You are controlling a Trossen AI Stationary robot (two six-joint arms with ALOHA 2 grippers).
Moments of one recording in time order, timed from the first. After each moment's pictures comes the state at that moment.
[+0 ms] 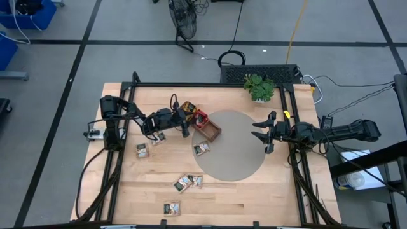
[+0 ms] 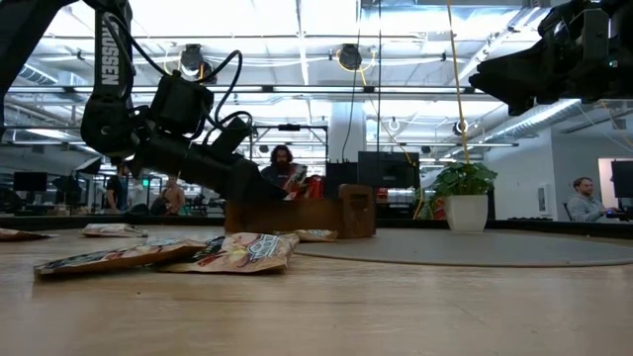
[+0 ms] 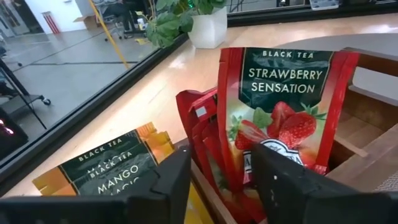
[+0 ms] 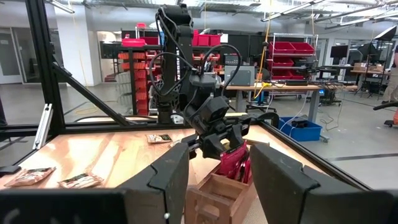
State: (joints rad) left arm 0.31 1.91 0.43 1.23 -0.05 0.15; right arm 0.07 0.37 0.01 0.47 0.23 -0.02
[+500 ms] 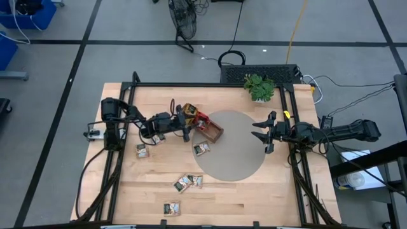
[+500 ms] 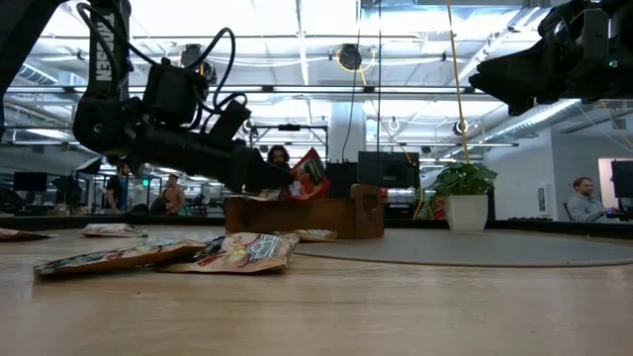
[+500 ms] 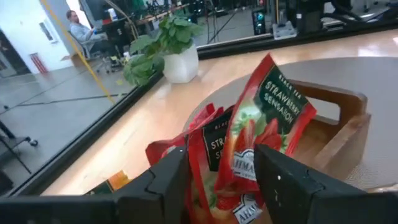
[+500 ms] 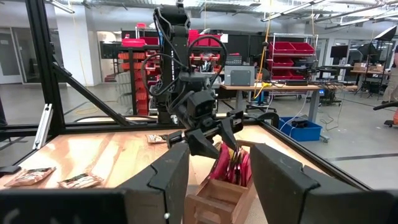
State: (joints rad) left arm 0.24 1.91 0.43 1.35 -0.05 0.23; right arm 0.07 0.37 0.01 0.47 0.23 -0.02
